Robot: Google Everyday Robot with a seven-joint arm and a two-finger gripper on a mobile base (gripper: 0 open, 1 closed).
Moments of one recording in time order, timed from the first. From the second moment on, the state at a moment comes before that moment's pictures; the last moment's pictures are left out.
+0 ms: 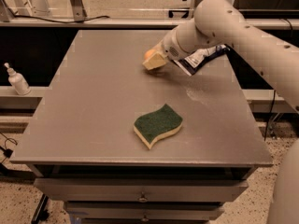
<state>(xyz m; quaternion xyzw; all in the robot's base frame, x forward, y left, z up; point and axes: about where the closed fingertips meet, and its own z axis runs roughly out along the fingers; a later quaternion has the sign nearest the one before) 0.727 -0.020 0.846 -0.51 0.75 0.15 0.40</state>
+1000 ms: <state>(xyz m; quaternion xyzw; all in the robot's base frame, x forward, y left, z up) 0.733 -0.059 0.837 -0.52 0.75 0.12 0.39</state>
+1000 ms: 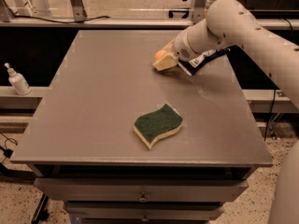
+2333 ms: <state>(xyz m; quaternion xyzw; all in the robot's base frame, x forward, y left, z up) 0.737 -0.058 0.841 -0.55 0.73 0.13 0.39</state>
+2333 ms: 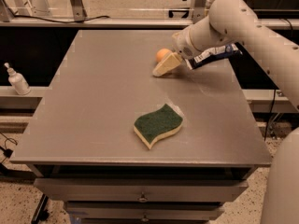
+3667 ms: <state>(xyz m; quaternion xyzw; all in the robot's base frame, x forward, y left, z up) 0.735 -0.095 0.887 -0.57 0.69 0.12 0.42</state>
